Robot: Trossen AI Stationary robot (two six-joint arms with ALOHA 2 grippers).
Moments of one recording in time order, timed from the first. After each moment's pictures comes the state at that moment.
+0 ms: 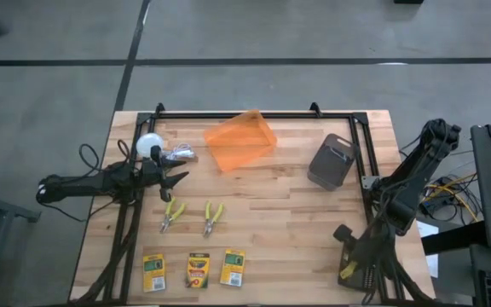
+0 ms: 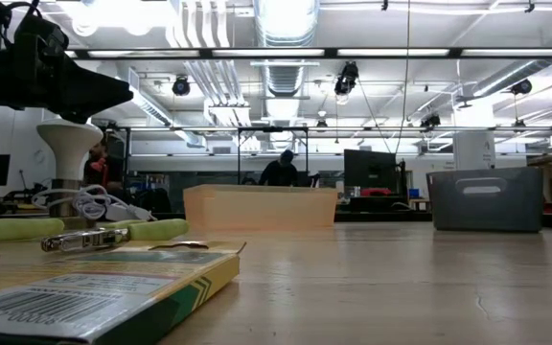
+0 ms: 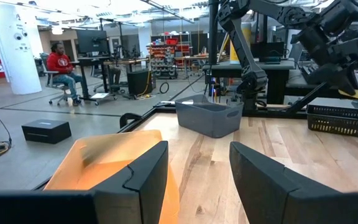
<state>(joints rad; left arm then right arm) 0.03 0.06 0.01 0.05 -0.26 0.05 0.96 1.05 0.66 -0.47 -0.08 0.28</state>
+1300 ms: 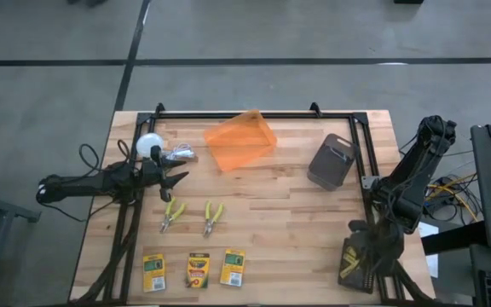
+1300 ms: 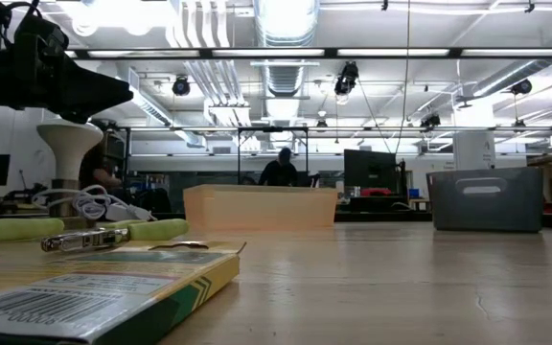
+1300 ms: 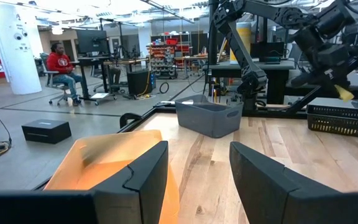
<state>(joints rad) 0.03 0.05 0.01 0.05 -0.26 0.05 1.05 0.99 0.64 -0.58 -0.05 0.94</state>
